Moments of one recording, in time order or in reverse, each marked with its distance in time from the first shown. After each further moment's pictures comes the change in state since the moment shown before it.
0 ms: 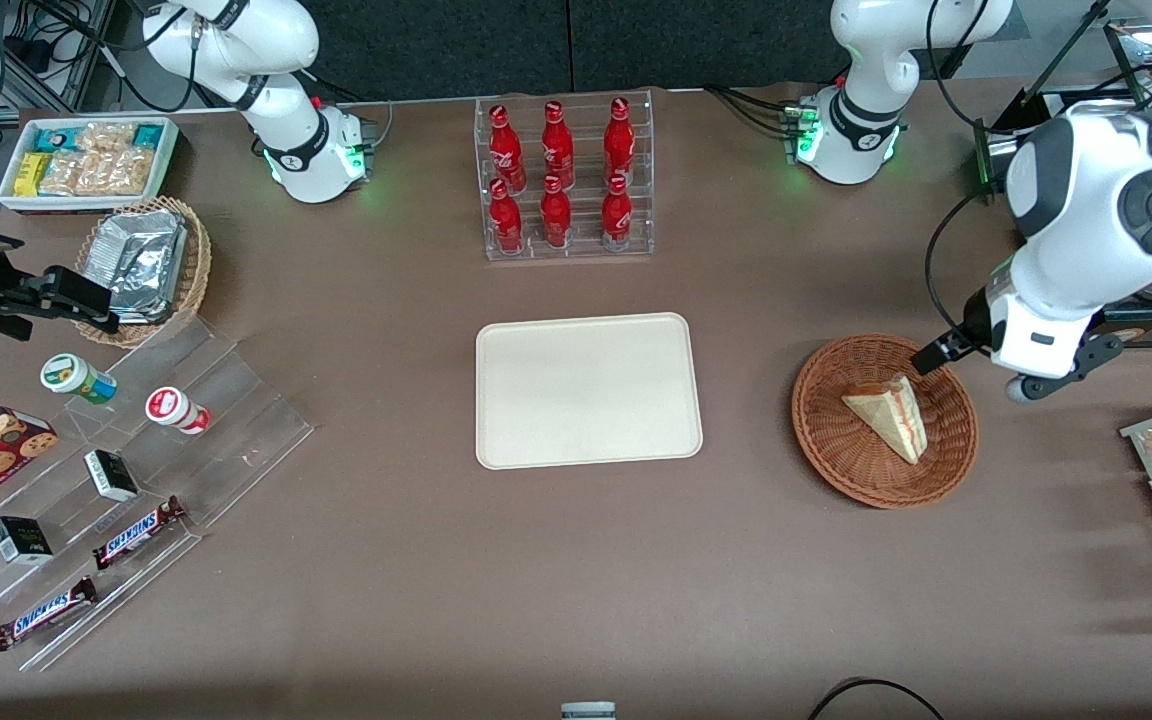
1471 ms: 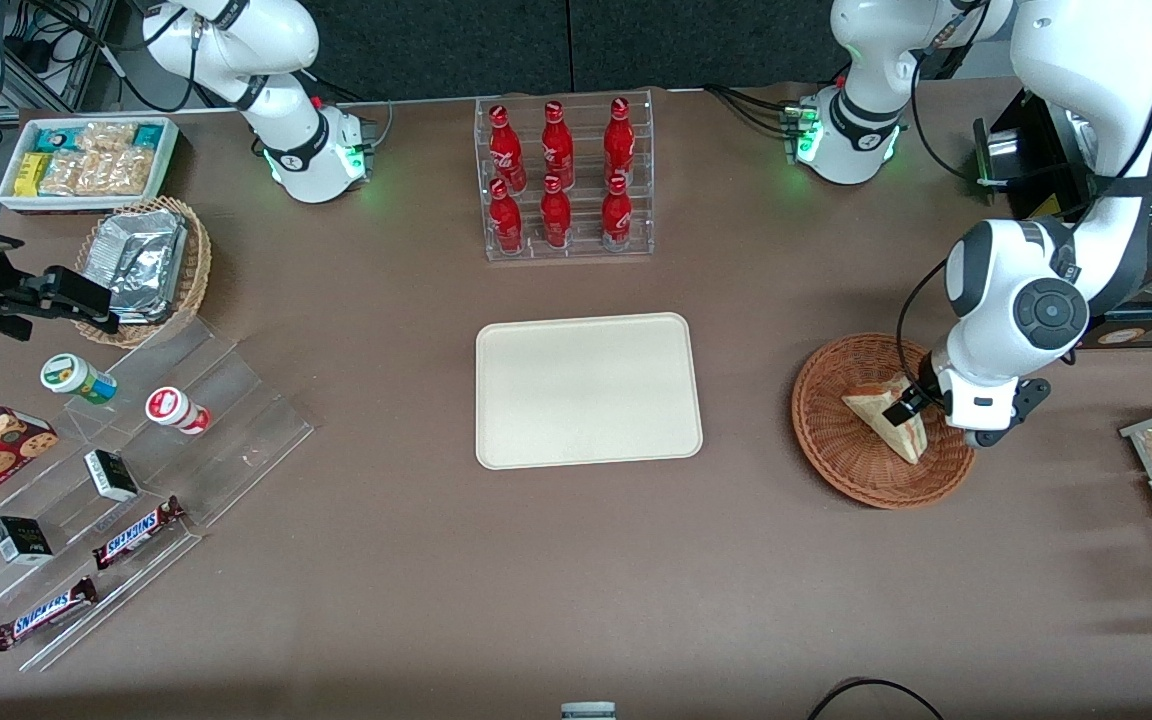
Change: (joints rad) arm 0.000 0.204 0.006 -0.092 0.087 0.281 -0.227
